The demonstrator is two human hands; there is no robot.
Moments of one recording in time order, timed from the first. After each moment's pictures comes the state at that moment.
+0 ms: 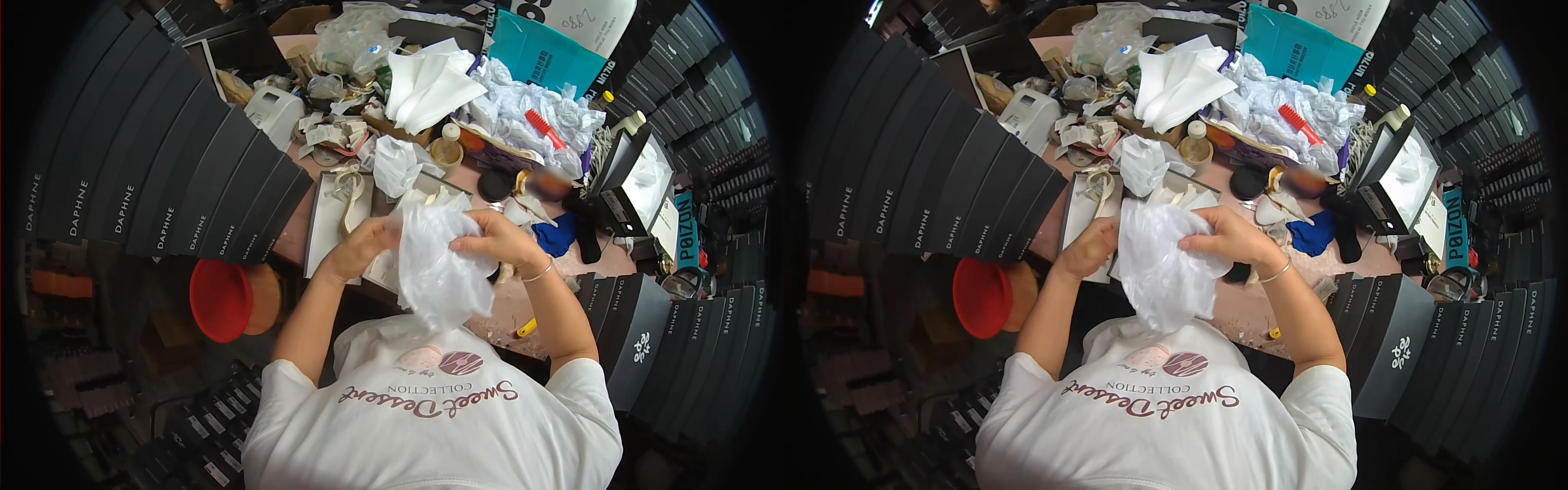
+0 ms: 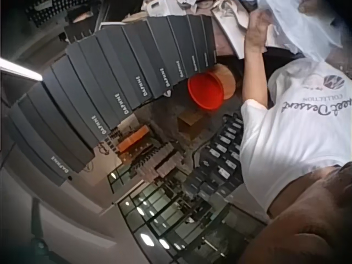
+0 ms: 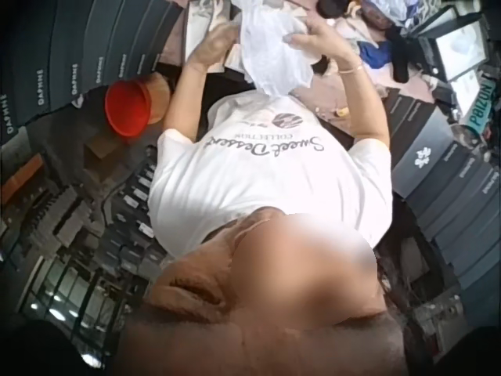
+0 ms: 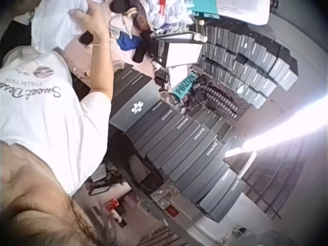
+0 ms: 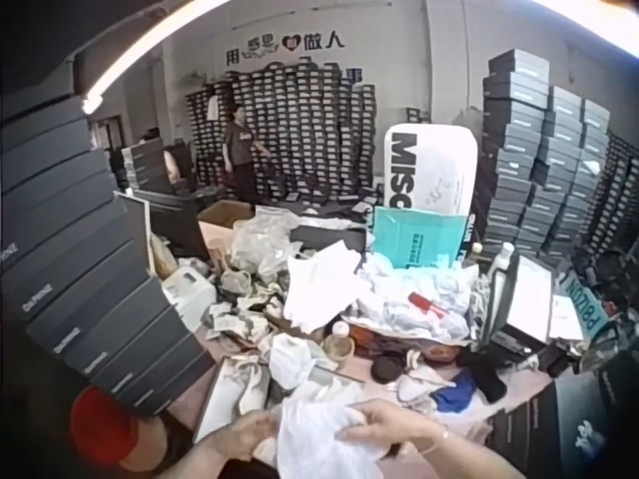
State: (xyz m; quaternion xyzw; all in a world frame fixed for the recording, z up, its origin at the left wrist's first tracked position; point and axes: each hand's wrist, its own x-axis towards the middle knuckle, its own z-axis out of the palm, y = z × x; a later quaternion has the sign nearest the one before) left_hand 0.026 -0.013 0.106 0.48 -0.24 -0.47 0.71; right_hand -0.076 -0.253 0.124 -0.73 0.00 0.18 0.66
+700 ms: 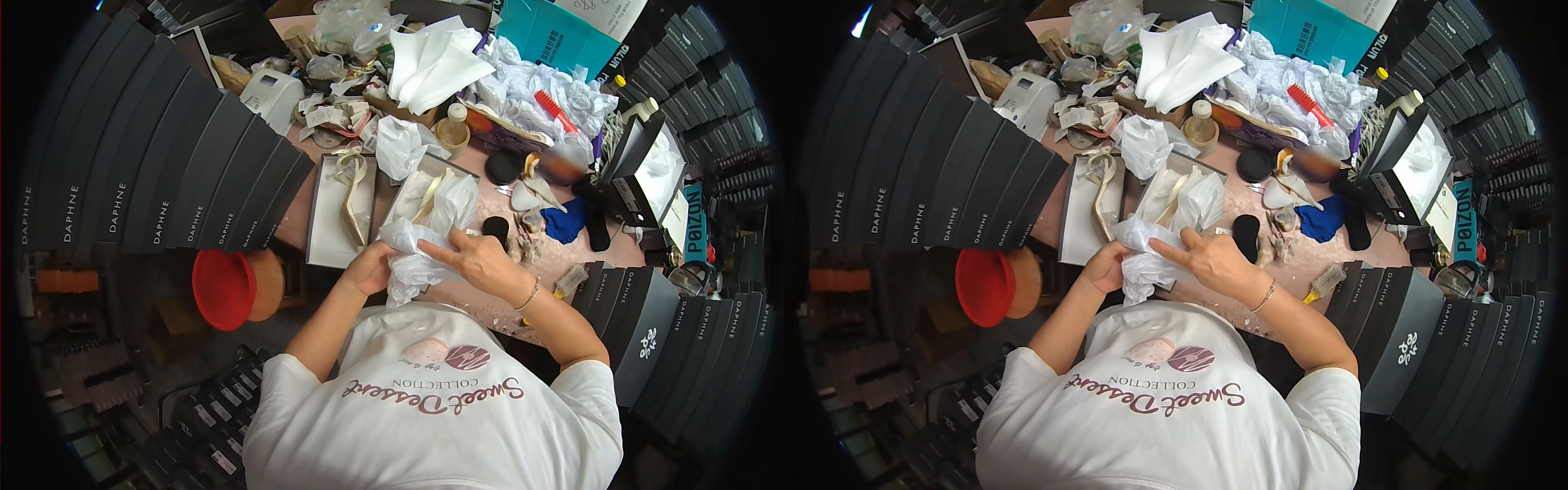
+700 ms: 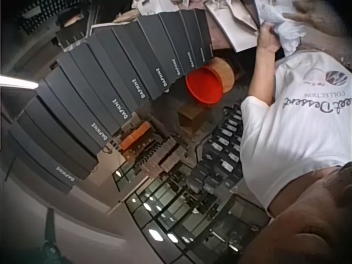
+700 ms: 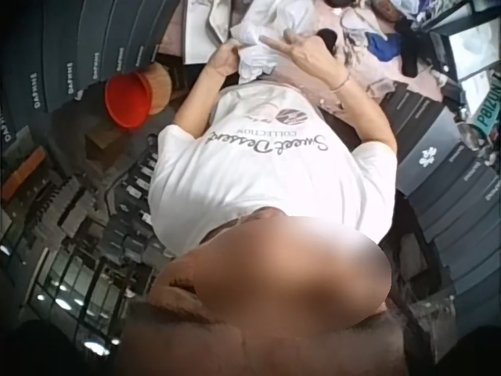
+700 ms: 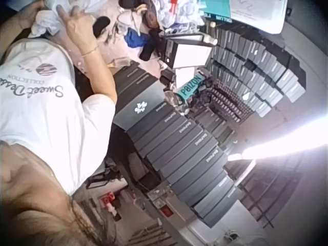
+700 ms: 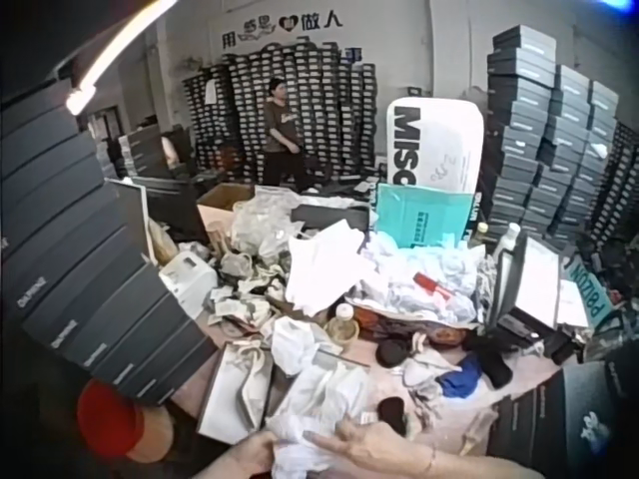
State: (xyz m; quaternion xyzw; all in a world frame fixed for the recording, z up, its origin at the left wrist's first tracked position) left_hand -0.009 0.006 0.030 0.32 0.02 -0.55 0.77; right_hand -0.108 -0.212 0.092 -0.97 -0.22 -0.04 0.12
